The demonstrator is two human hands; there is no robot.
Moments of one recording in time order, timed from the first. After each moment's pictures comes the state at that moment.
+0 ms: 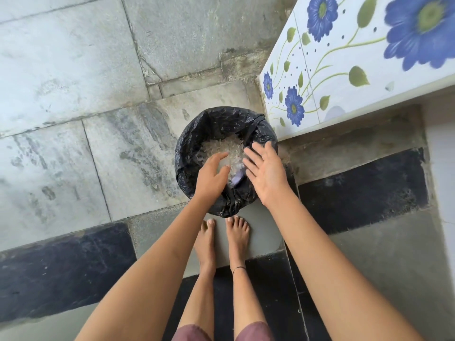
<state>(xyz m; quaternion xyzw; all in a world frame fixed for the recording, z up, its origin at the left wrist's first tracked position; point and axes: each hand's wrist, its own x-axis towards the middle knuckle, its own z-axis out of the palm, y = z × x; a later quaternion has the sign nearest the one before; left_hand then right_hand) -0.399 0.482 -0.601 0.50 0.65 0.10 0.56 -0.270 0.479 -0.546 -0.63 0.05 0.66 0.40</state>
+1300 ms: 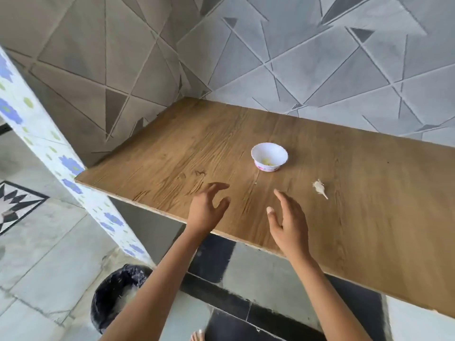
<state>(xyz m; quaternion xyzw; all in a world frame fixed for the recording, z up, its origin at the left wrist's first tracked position) -0.190 0.138 0.008 0.90 0.09 0.22 0.37 -0.134 -0.057 -0.016 -0.88 -0.23 -0.17 0.38</state>
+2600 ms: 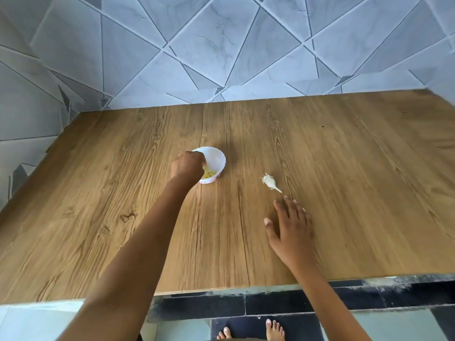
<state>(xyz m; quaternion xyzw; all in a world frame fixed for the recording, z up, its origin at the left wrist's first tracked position) 0.049 0.102 0.029 1.00 0.05 -0.01 0.08 -0.090 -0.126 -0.049 -0.99 0.01 -0.06 0.14</state>
